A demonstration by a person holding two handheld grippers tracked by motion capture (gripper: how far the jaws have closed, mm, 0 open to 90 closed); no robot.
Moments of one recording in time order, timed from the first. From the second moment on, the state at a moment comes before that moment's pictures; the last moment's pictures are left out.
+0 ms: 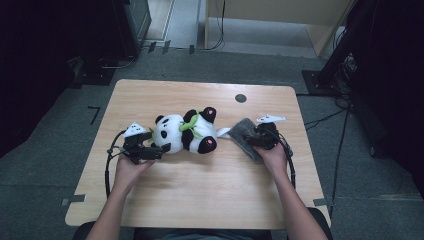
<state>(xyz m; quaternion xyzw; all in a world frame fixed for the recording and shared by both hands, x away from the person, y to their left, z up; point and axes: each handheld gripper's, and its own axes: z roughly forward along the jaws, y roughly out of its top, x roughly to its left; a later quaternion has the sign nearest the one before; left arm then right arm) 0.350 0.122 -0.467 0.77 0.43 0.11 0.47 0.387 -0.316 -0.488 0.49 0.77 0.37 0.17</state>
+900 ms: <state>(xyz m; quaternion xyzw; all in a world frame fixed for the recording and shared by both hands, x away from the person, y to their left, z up) 0.373 0.118 -0.496 0.78 0.39 0.10 0.48 0.383 -0.322 -0.511 0.47 0.79 0.35 0.17</state>
